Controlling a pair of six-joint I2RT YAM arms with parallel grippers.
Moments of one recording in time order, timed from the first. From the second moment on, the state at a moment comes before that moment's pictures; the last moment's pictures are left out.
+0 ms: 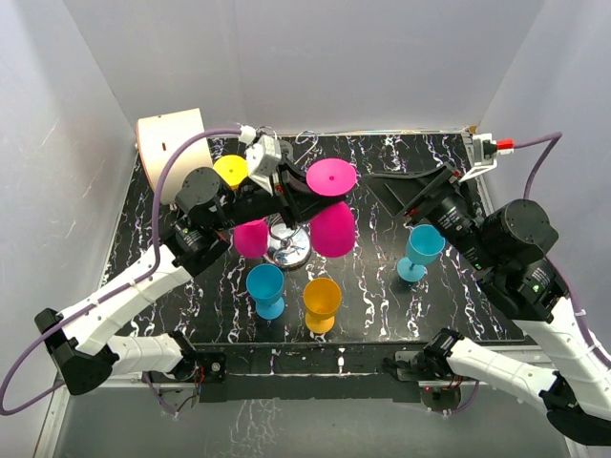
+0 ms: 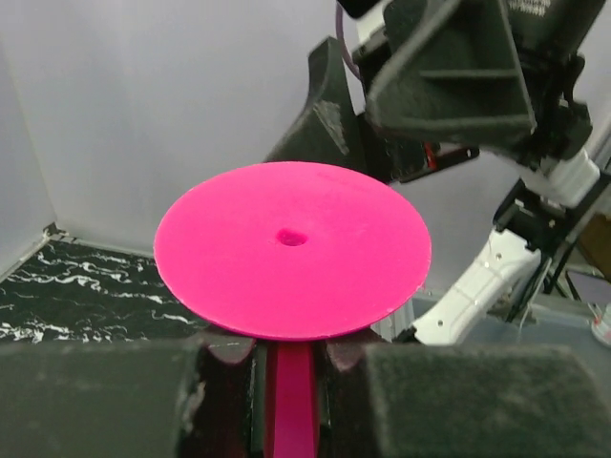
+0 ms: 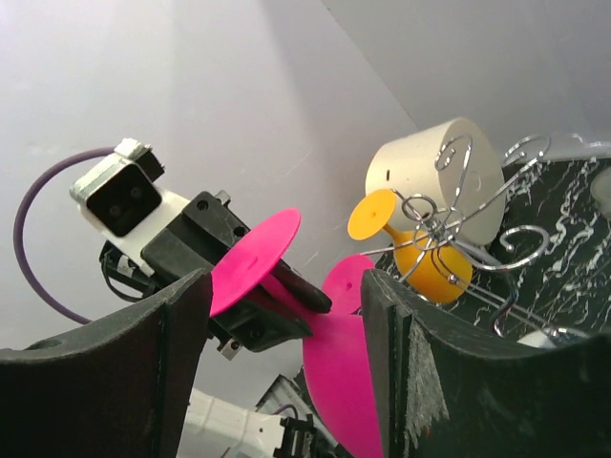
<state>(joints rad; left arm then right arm) -0.85 1.18 1.27 0.23 0.50 -0.28 0.76 0.78 1.28 -0.21 0.02 0.72</state>
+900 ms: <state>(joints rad) -0.85 1.11 1.11 0.20 0.56 -0.07 0.76 0.93 1.37 -0.56 0.01 1.04</state>
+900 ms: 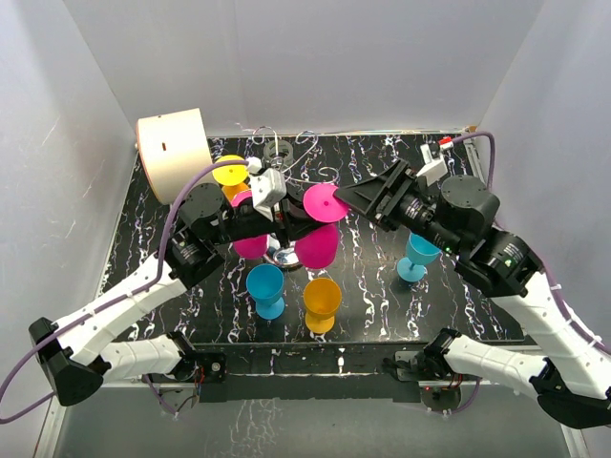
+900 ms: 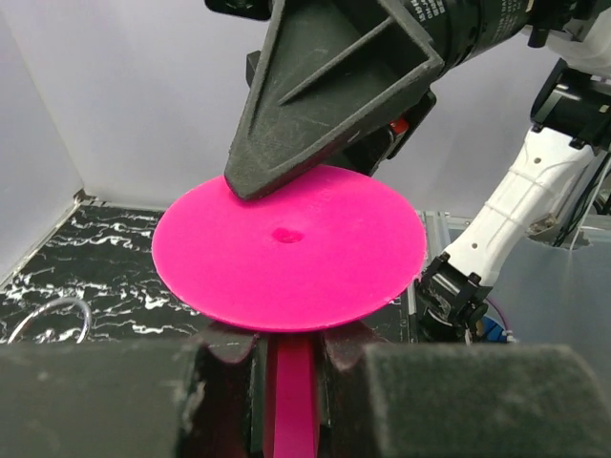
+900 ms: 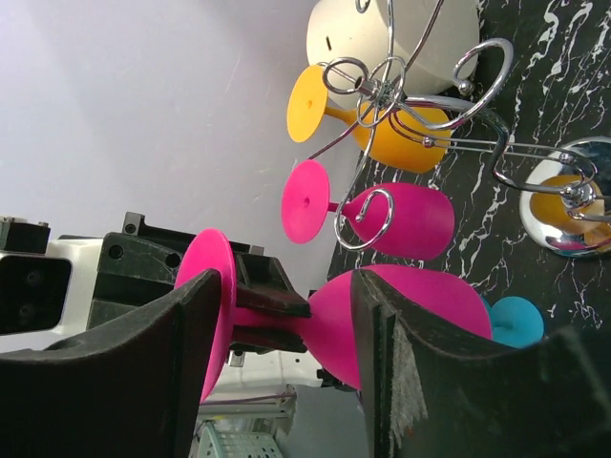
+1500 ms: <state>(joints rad) -0.85 1.07 1.06 0.12 0.56 0.00 0.75 0.88 1.21 -0.37 -0.13 1.19</state>
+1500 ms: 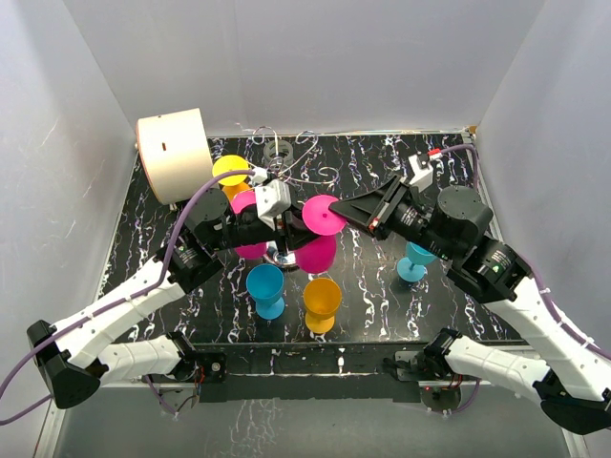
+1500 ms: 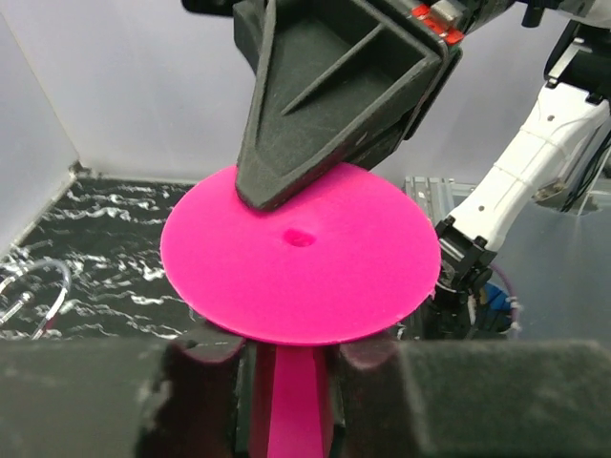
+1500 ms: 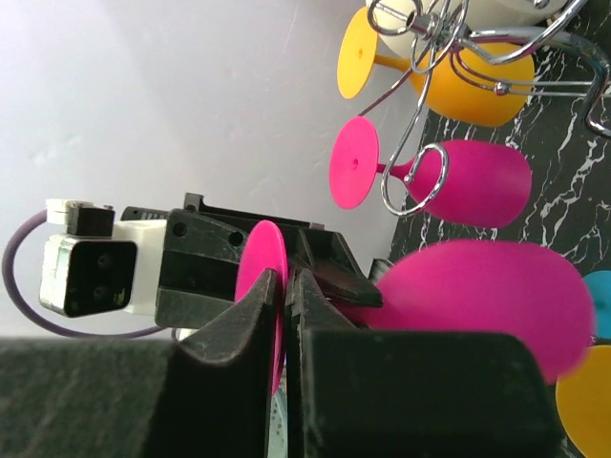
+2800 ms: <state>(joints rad) -0.85 1.02 1.03 0.02 0.27 -1.17 0.75 0.75 1.06 -0.33 -0.05 1.13</state>
